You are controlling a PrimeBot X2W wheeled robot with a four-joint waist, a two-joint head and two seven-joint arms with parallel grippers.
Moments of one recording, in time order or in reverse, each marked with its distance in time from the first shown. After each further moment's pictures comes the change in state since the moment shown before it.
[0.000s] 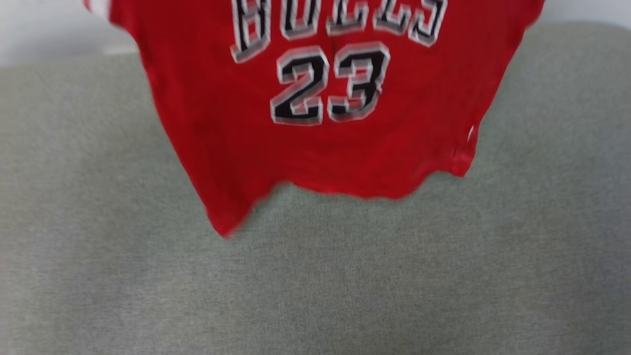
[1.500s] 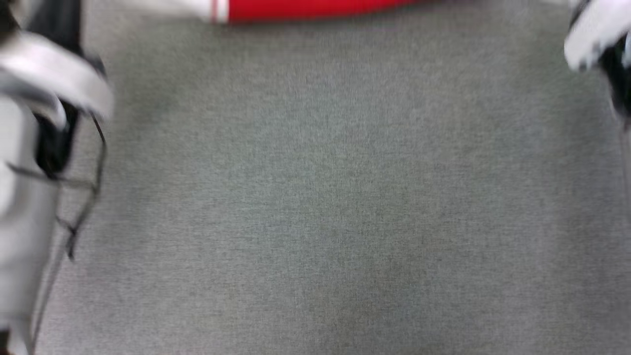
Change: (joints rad) left arm -0.312 -0.252 -0.478 0.900 0.086 -0.108 -0.502; right arm -0.152 0.128 0.112 0.738 -0.130 0.000 -0.411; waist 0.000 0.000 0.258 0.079
